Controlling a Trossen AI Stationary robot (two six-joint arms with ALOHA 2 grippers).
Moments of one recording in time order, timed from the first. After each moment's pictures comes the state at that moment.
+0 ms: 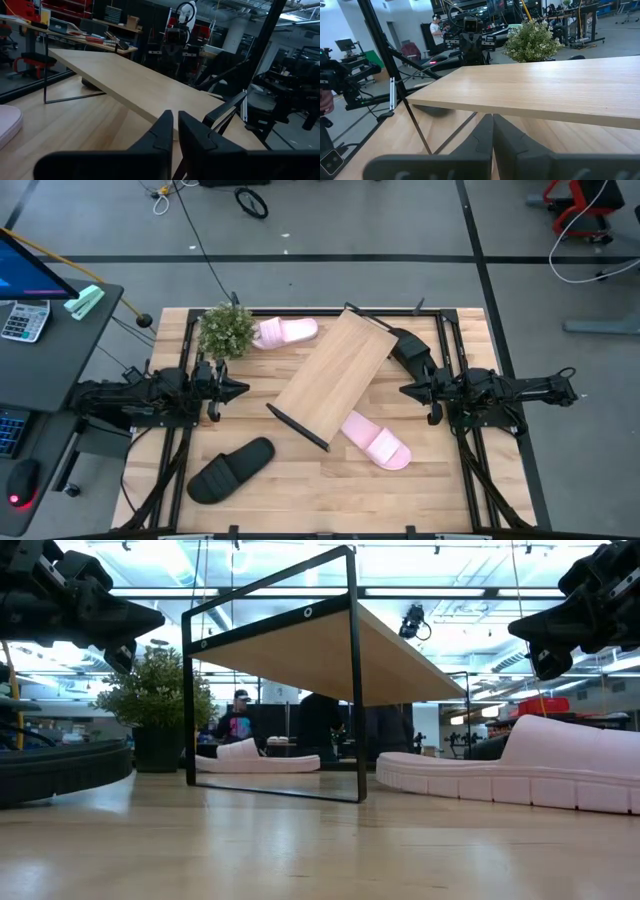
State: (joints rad) left arm 0.00 0.01 0.01 0.06 -0.07 -0.28; right arm 0.07 0.02 0.04 -0.05 0.12 0.23
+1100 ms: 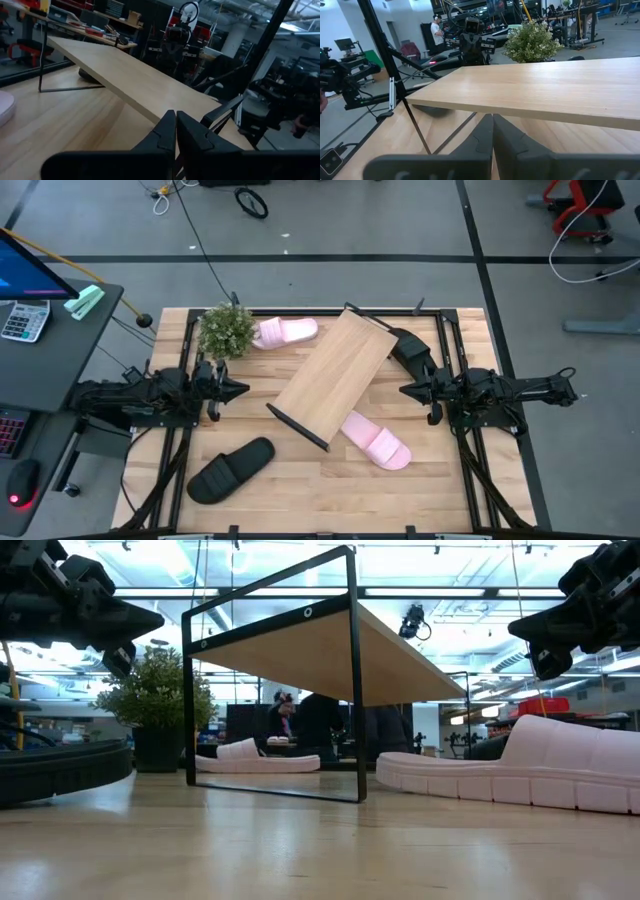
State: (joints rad) left arm 0.00 0.01 0.01 0.05 -0.07 -0.37; right arm 0.07 0.02 0.04 -0.05 0.12 0.23
